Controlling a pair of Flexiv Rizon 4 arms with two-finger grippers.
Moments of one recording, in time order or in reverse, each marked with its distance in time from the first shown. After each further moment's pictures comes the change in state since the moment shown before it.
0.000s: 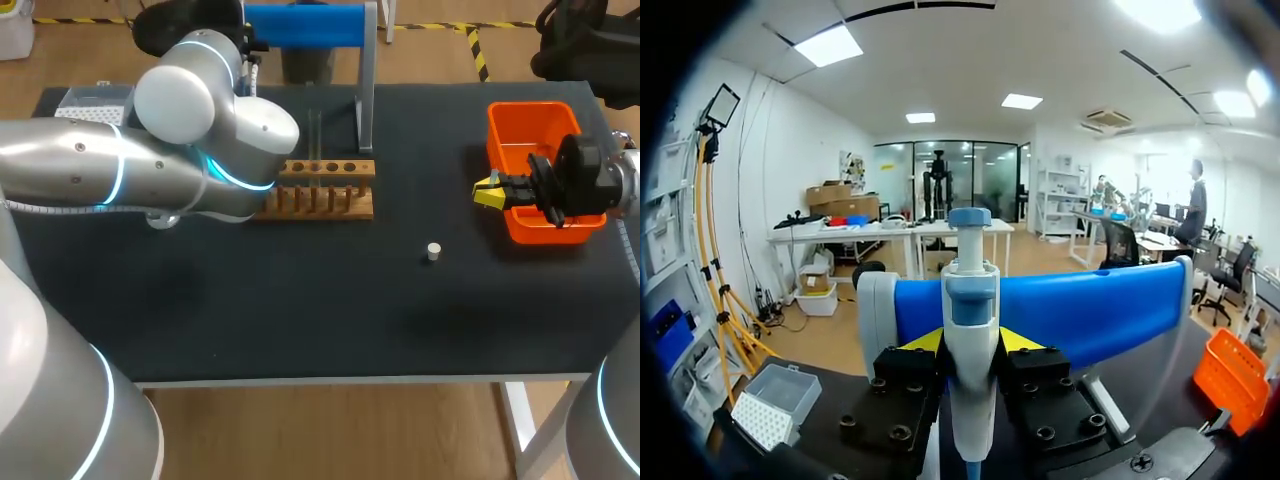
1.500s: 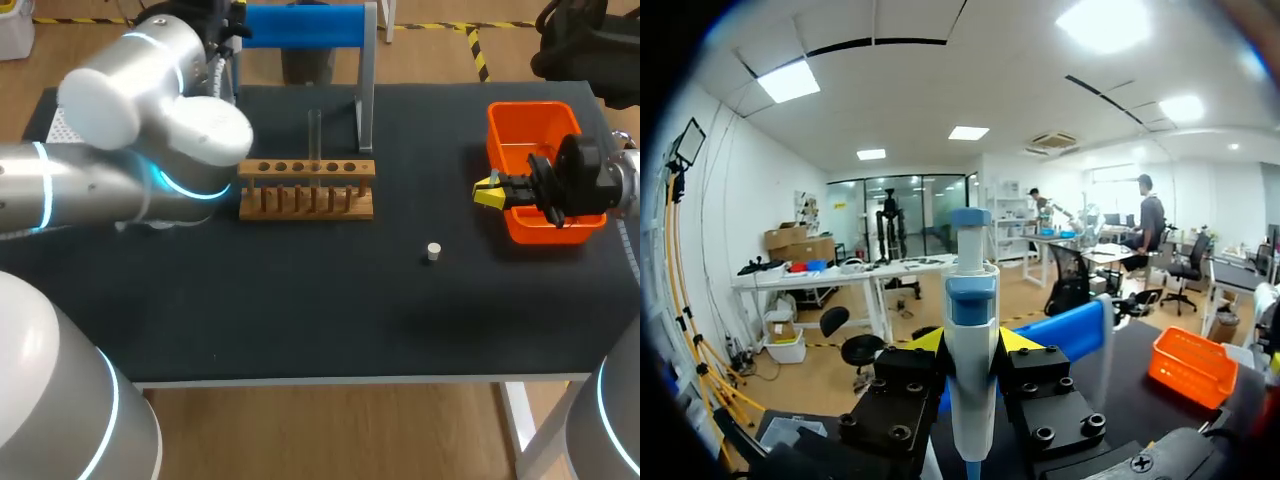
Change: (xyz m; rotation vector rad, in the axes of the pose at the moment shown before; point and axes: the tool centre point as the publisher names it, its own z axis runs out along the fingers) left arm 0.013 -0.060 -0.076 0.136 0.230 0.100; right arm 0.000 0.000 0.000 0.000 0.000 0.000
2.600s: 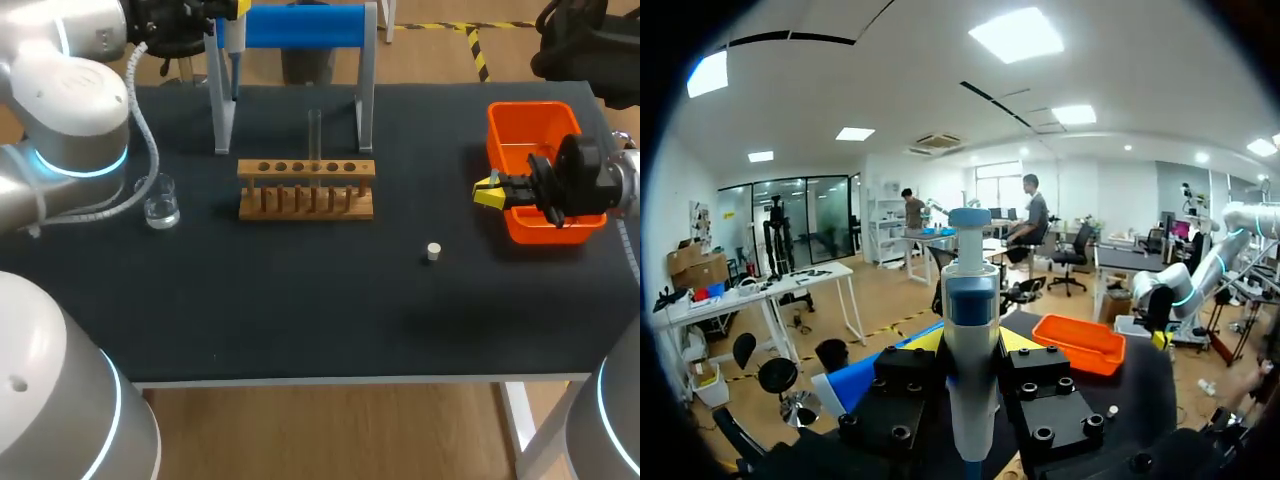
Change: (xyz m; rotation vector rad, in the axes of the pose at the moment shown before) left arm 0.052 -0.046 -0.084 -0.018 0.545 0.071; right arm 0.000 0.000 0.000 0.000 0.000 0.000
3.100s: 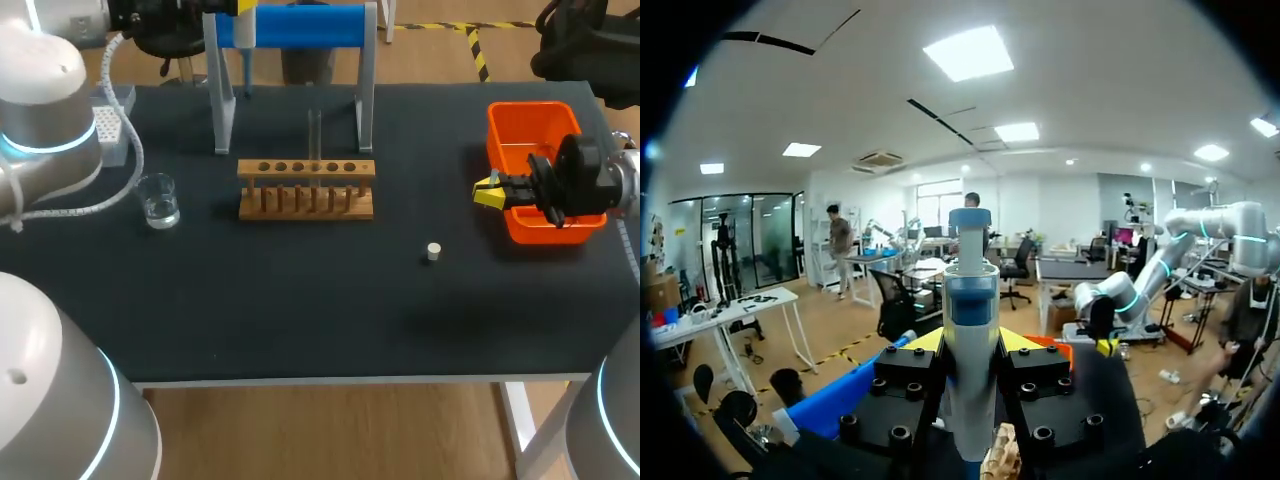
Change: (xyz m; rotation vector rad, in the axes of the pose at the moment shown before) left arm 0.043 -0.026 -0.013 0.088 0.284 0.049; right arm 0.000 0.000 0.000 0.000 0.000 0.000
